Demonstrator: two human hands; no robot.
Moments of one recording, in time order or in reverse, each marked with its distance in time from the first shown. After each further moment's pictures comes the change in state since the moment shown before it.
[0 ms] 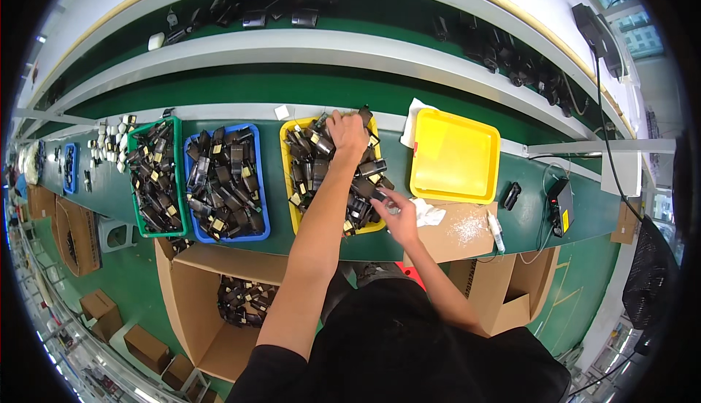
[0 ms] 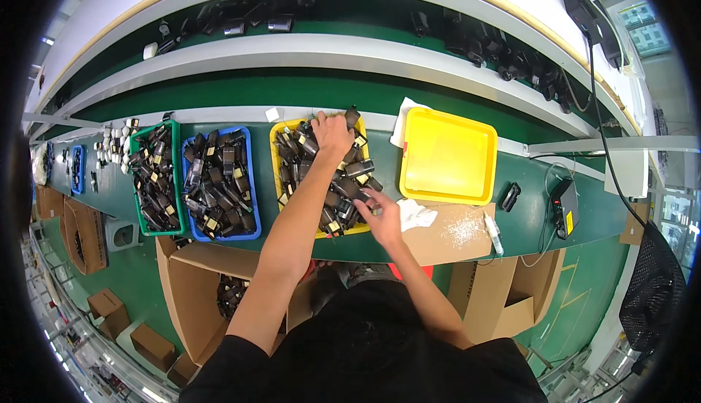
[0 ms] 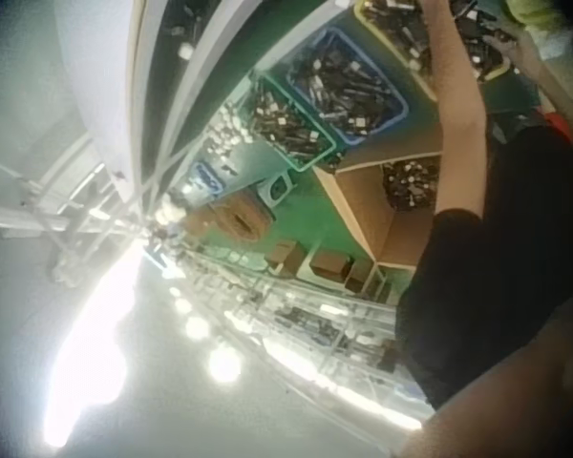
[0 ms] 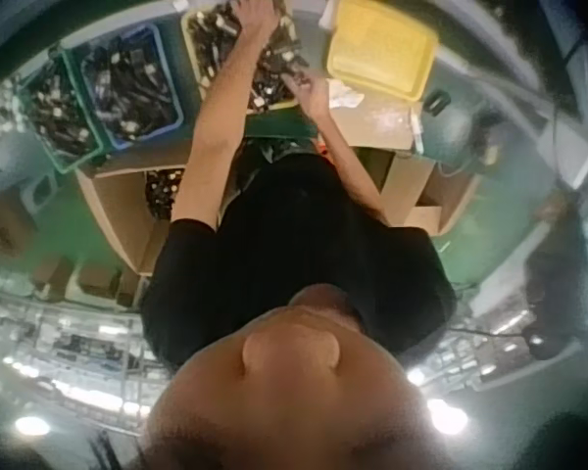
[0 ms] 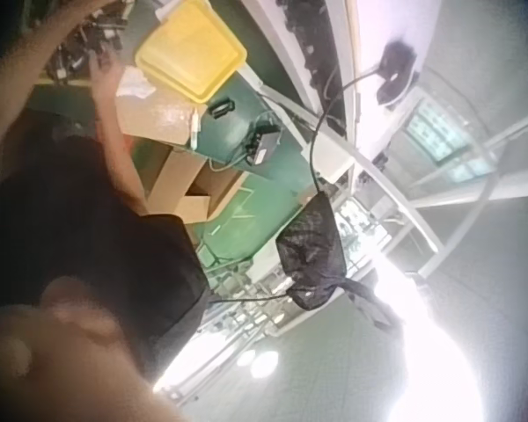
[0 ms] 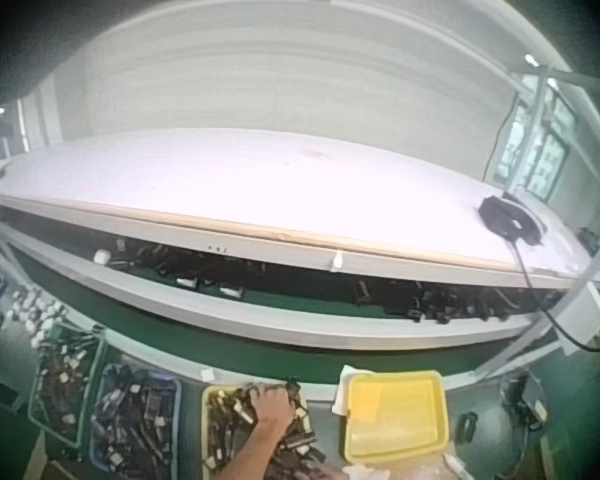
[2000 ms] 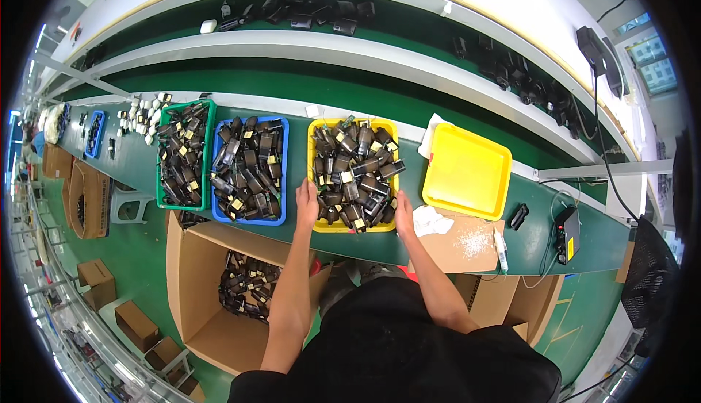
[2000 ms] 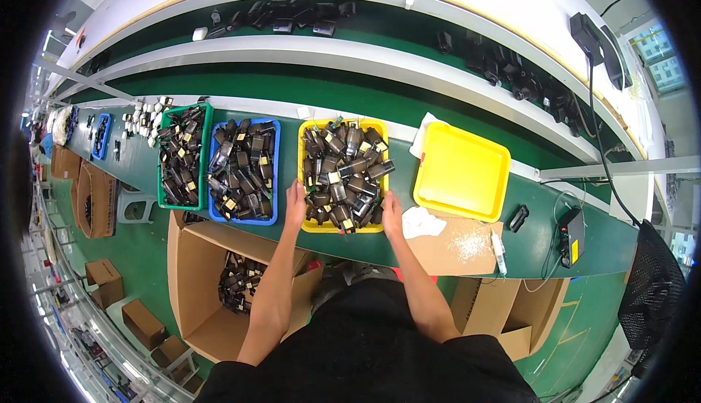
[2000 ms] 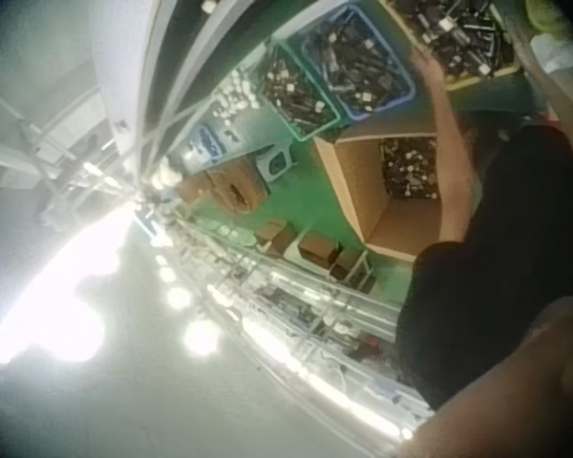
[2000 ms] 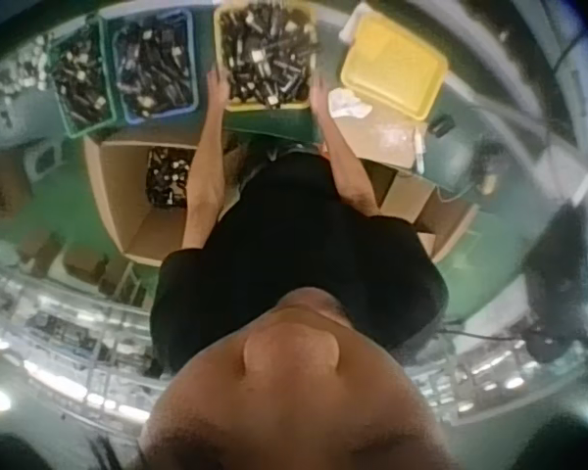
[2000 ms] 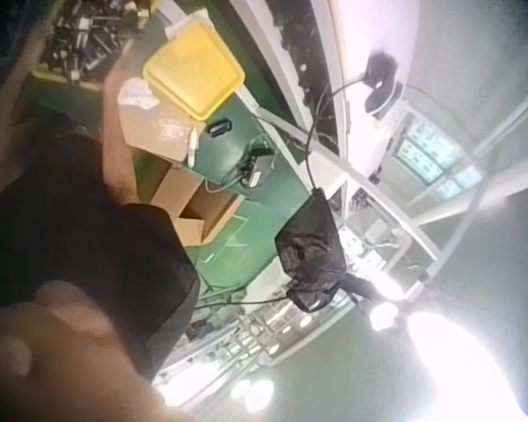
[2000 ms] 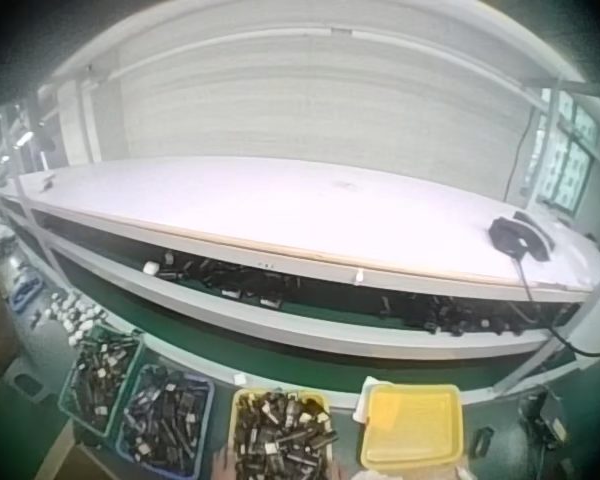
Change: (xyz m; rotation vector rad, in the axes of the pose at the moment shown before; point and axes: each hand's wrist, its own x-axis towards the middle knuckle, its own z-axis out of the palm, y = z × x) left_hand -0.190 -0.177 0.075 -0.875 0.188 -0.398; right_hand 0.005 0.094 0.041 0.246 -0.054 0.421
